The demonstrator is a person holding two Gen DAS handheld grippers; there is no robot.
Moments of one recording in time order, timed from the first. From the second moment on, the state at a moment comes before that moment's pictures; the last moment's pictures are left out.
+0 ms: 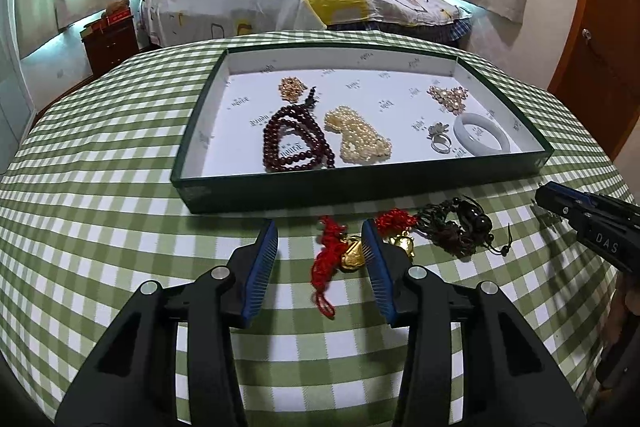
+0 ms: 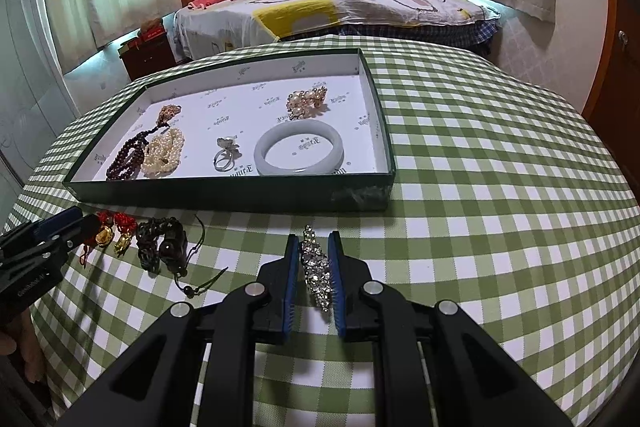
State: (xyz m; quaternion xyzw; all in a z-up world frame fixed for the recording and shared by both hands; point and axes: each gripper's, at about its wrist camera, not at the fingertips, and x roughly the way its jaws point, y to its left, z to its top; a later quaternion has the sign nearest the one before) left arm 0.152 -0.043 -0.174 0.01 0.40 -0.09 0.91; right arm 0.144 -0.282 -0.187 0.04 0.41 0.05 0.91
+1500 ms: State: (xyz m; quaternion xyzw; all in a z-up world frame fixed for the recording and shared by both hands) left arm 0.164 -0.048 -0.121 0.00 0.34 -0.12 0.93; right arm 0.155 -0.256 -0.139 0.04 0.35 0.09 0.93
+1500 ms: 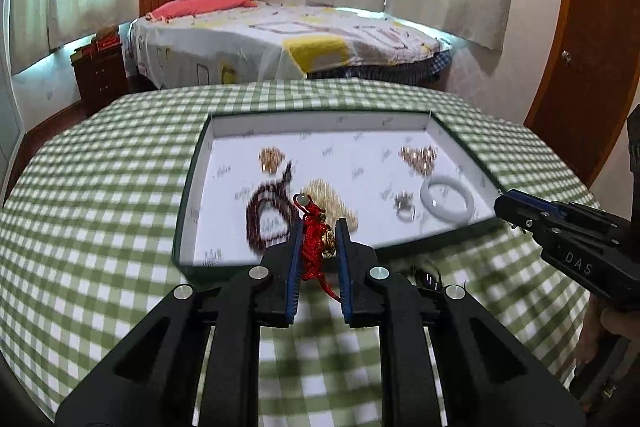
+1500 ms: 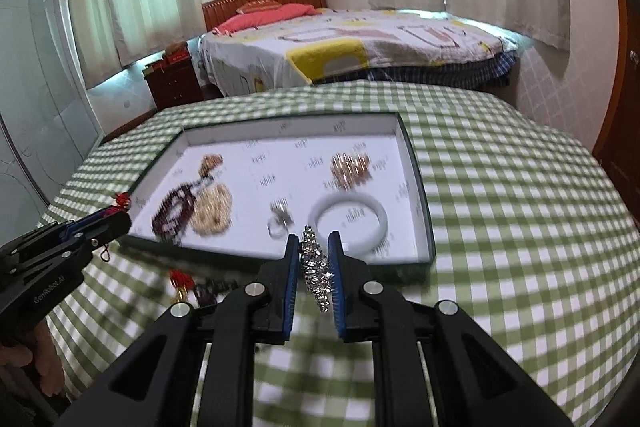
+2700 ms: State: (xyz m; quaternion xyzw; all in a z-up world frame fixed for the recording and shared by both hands) left arm 0.342 -0.102 -0.172 0.04 0.46 -0.10 0.88; right arm 0.295 -0.220 -0.180 0.01 0.42 0.11 0.90
